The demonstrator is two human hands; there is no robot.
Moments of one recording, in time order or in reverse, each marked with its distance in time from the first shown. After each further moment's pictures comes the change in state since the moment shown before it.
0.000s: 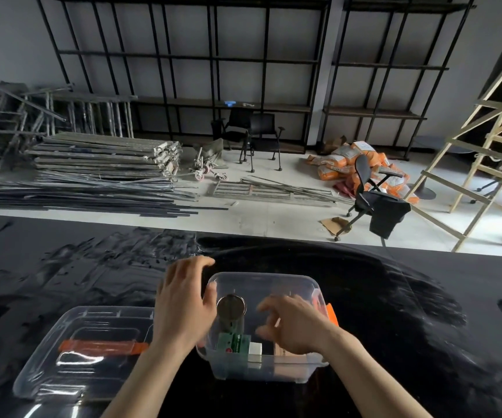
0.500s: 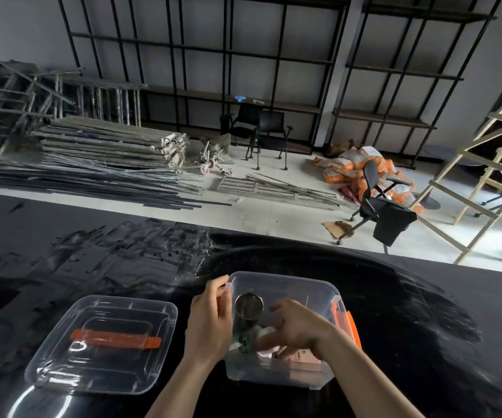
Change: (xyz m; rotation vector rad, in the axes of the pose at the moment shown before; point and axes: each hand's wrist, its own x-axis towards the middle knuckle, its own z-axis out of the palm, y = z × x) left_hand -0.025 -0.026 0.045 -0.474 -0.049 -0.295; right_hand 0.044 0.003 0.029 0.493 -0.193 0.235
